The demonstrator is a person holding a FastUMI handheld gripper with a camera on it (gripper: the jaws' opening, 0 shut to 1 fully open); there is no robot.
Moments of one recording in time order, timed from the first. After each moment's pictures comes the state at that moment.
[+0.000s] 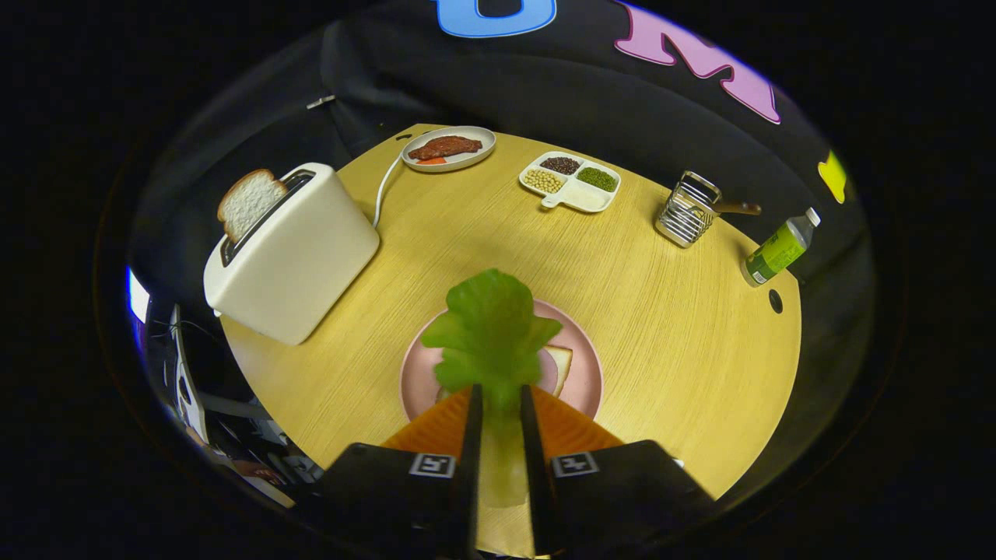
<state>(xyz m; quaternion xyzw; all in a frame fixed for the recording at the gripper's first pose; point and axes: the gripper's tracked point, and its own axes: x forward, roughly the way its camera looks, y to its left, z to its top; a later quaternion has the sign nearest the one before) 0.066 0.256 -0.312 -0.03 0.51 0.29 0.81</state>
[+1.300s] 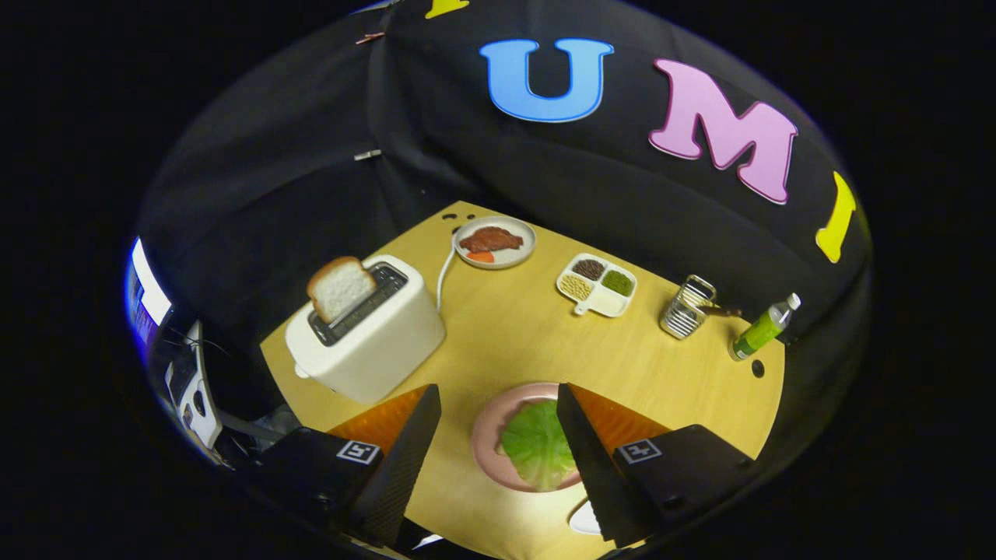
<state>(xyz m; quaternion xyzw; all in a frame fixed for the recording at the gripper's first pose) 0.074 0.323 -0.150 0.00 0.38 0.35 0.85</state>
